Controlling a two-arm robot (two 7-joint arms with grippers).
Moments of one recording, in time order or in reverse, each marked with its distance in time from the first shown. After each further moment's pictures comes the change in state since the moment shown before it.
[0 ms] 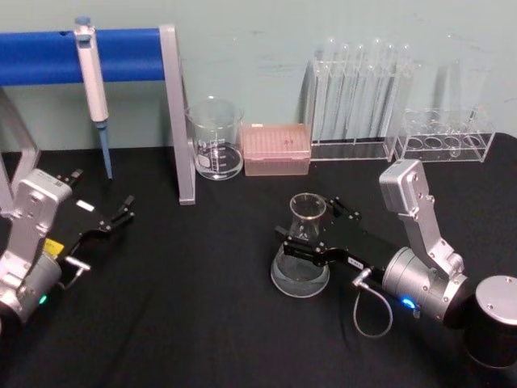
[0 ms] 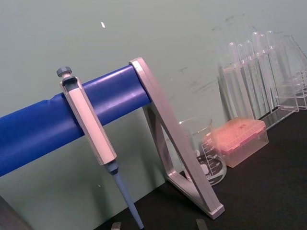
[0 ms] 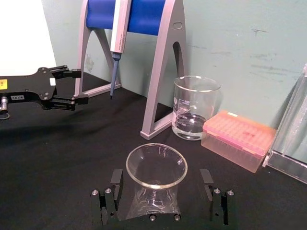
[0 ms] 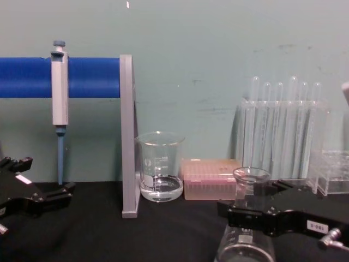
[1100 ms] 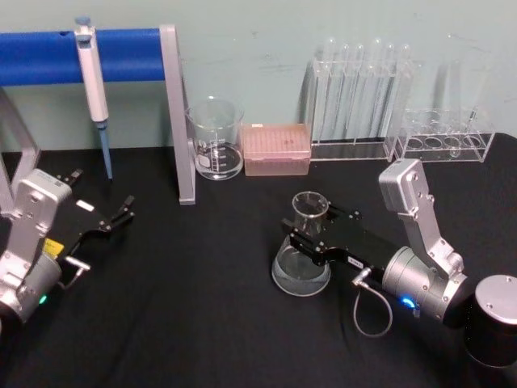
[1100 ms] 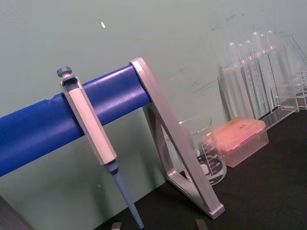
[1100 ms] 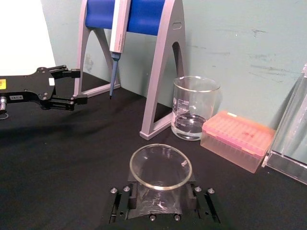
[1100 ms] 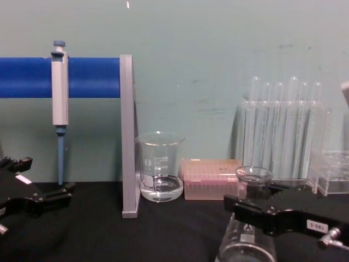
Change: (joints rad) left arm 0.000 0.000 0.000 0.000 0.000 0.000 0.000; right arm 0.001 -0.001 0.001 0.000 -0.004 0.001 -0.002
